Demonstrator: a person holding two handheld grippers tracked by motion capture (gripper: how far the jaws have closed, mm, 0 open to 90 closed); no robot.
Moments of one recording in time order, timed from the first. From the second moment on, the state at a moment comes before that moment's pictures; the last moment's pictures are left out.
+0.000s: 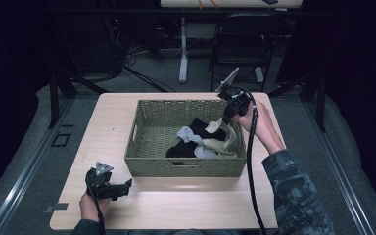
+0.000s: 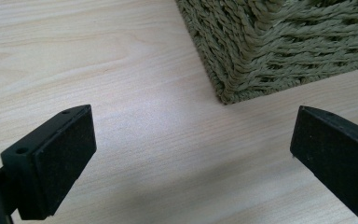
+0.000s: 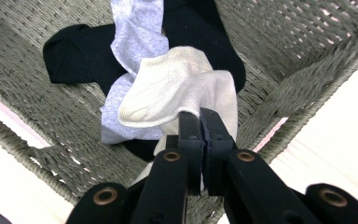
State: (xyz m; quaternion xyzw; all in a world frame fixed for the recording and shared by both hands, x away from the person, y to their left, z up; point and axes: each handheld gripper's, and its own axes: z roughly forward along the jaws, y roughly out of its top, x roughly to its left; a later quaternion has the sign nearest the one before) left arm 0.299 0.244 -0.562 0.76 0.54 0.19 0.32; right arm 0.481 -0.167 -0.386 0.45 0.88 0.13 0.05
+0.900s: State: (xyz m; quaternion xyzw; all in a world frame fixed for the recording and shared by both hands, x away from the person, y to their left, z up) left arm 0.299 0.244 -0.562 0.76 0.54 0.19 0.32; right arm 0.468 -0.187 -0.317 0.44 0.88 0.17 0.09
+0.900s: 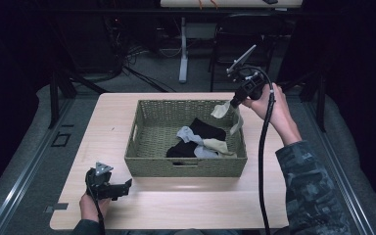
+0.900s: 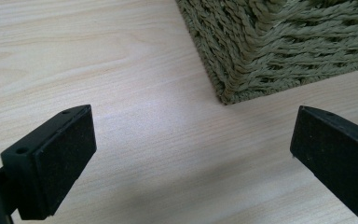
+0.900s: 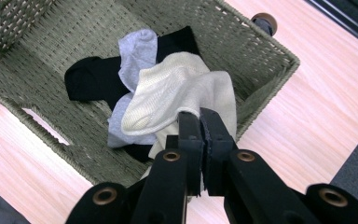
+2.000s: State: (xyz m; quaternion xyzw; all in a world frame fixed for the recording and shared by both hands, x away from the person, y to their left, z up) left arm 0.299 0.246 -0.562 0.76 0.54 0.20 0.32; right arm 0.431 -0.302 -0.333 0.54 0.81 0.22 0.11
